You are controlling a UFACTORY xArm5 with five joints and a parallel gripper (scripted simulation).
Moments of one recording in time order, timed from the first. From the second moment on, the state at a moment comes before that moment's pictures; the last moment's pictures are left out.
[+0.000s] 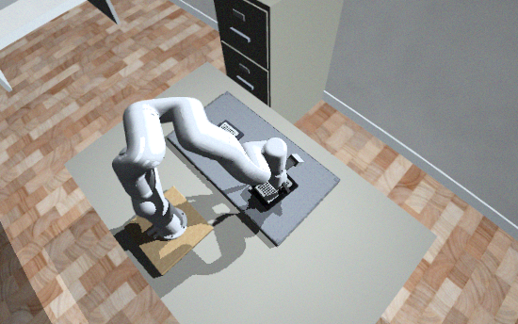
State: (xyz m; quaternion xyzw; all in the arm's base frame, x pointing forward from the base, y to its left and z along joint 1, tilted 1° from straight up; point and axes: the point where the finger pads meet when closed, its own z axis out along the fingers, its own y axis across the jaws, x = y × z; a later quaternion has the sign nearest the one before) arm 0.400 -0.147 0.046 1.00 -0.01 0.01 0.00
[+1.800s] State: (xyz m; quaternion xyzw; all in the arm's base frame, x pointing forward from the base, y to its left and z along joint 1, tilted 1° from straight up) arm 0.400 -0.147 0.032 1.00 -0.01 0.01 0.00
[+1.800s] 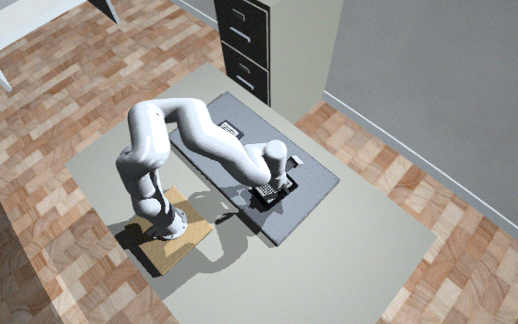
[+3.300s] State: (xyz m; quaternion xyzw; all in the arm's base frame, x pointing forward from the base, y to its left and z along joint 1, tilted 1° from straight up) arm 0.400 -0.147 0.035 1.00 -0.01 0.01 0.00
